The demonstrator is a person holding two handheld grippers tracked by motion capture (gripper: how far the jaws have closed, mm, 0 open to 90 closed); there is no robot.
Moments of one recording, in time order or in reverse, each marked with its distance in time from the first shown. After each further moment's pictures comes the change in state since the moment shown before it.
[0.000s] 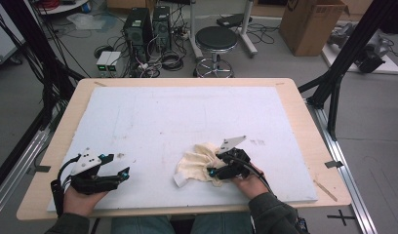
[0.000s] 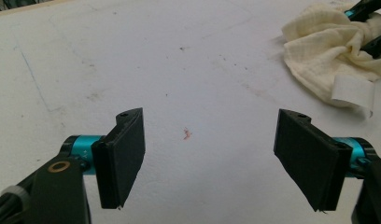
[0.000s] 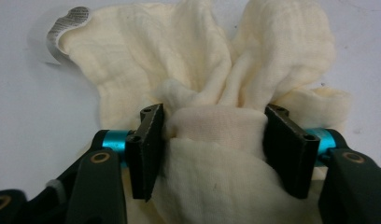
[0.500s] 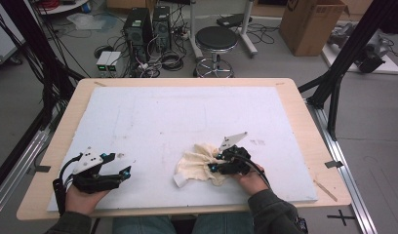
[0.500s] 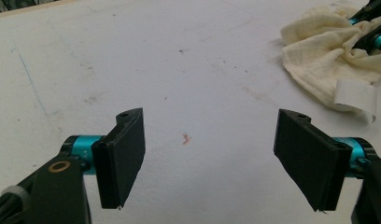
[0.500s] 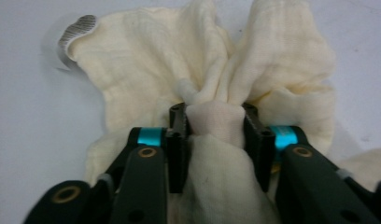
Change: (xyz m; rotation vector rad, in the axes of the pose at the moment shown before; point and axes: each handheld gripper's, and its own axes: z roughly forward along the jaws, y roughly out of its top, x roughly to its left) left arm 0.000 0.001 0.004 -0.003 -0.003 -0.002; right arm -0.011 0.001 0.001 -0.010 0.083 0.003
